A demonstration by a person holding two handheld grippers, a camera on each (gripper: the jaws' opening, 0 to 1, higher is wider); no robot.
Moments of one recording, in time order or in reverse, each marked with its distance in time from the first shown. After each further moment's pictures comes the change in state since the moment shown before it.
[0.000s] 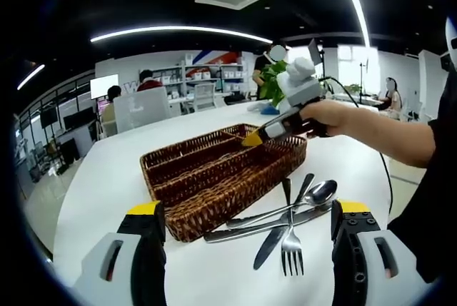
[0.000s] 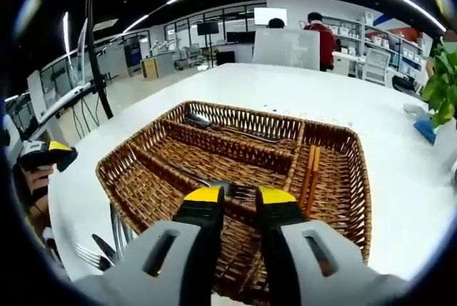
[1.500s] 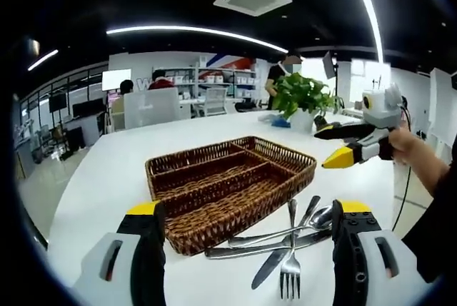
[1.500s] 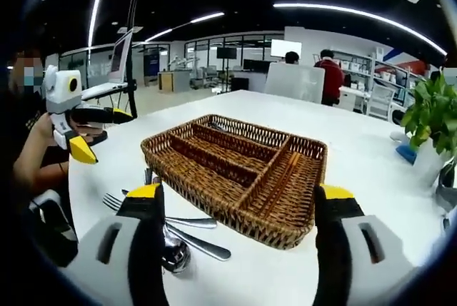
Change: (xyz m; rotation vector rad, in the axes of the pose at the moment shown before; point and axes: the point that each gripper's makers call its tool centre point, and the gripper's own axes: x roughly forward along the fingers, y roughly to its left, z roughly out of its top) left arm 0.009 0.010 0.024 -0.095 -0.046 0.048; right arm -0.118 0.002 -0.028 -0.121 -0.145 0.035
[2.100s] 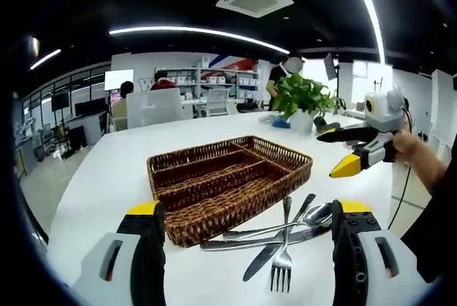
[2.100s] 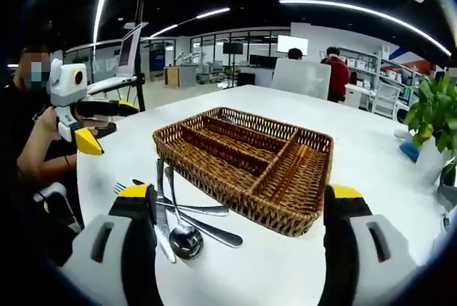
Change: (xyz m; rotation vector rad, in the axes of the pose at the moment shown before) left arm -0.012 -0.010 -0.006 -0.004 0.000 0.020; right arm -0.010 0.018 -0.005 -0.020 0.014 0.048
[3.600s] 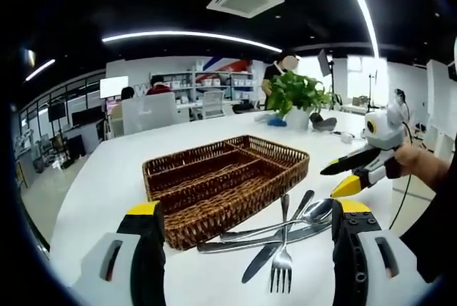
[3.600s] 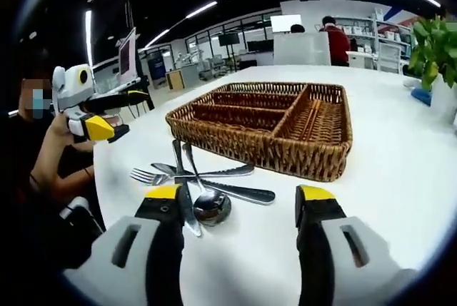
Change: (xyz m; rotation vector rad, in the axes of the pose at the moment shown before) left arm 0.005 -0.009 -0.004 0.055 -0.008 -0.021; right arm -0.003 0.031 -0.069 0.214 0.060 0.084
